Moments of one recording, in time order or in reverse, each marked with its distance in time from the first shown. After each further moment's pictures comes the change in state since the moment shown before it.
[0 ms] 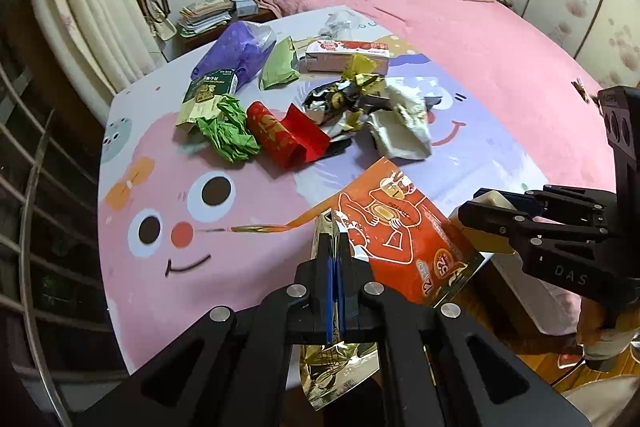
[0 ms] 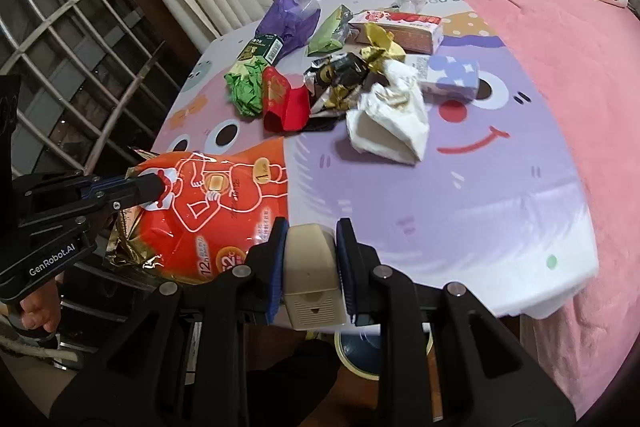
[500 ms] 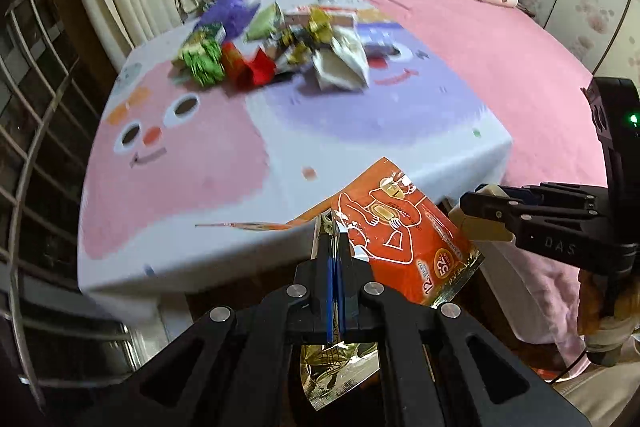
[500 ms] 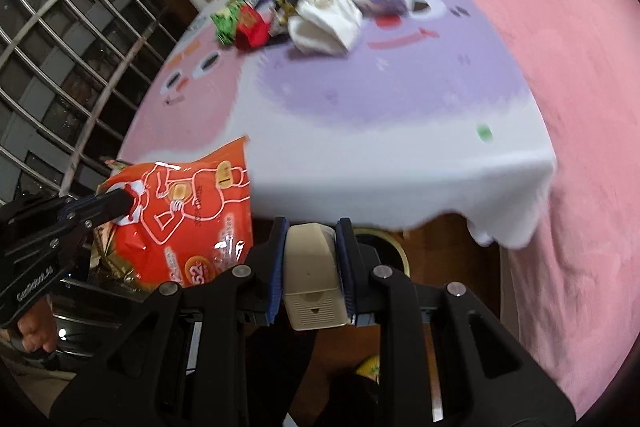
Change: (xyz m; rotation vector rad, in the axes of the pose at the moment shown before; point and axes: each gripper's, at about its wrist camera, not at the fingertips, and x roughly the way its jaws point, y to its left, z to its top) left arm -0.019 -0.112 -0.109 -0.113 0.032 0.047; right arm -0.054 -0.078 -0.105 -0.012 0.112 0.020
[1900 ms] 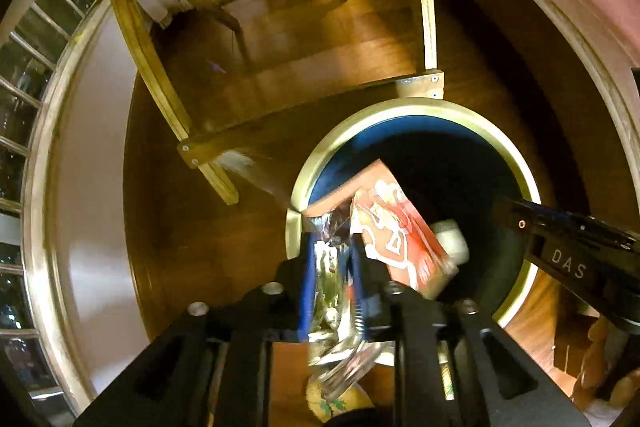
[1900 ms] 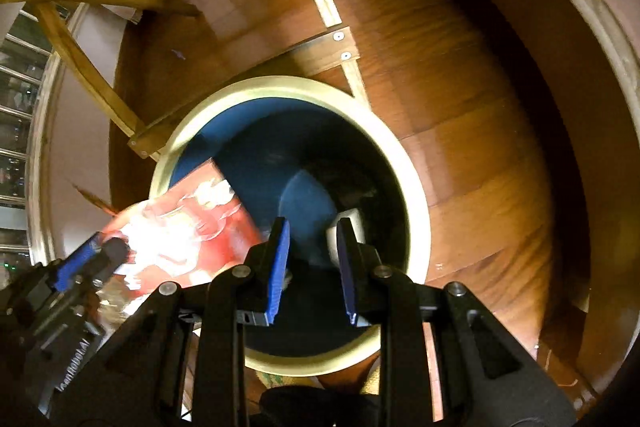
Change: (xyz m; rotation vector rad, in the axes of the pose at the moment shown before) left arm 0.456 0.010 -0.212 -0.097 0.271 0.147; right arm 0.406 -0.149 -0.217 0.306 0.219 -0.160
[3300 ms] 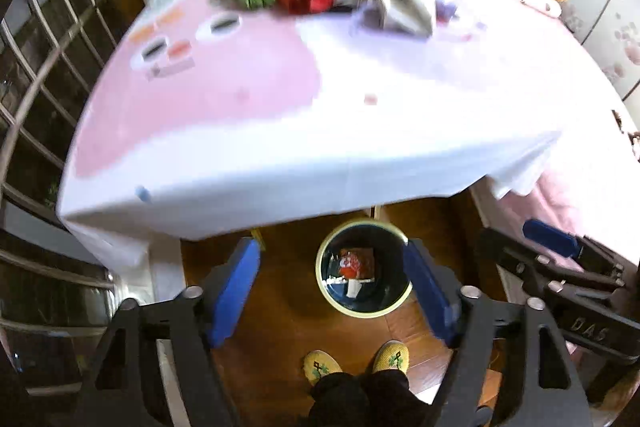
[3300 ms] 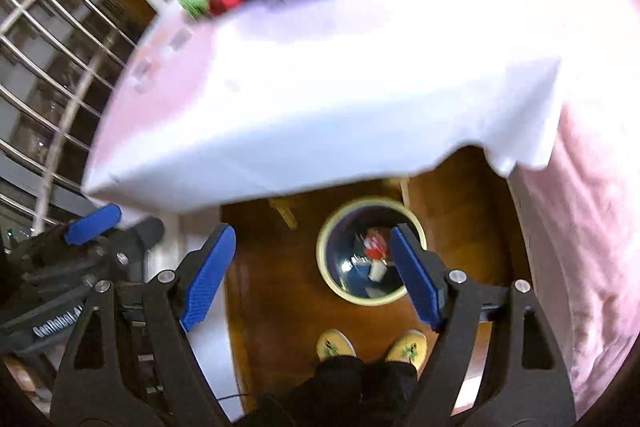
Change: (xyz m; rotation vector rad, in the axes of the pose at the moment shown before) left arm -0.425 0.086 0.064 -0.058 -0.206 -0.116; right arm -0.432 0.159 0.027 -0.146 -0.238 0.097
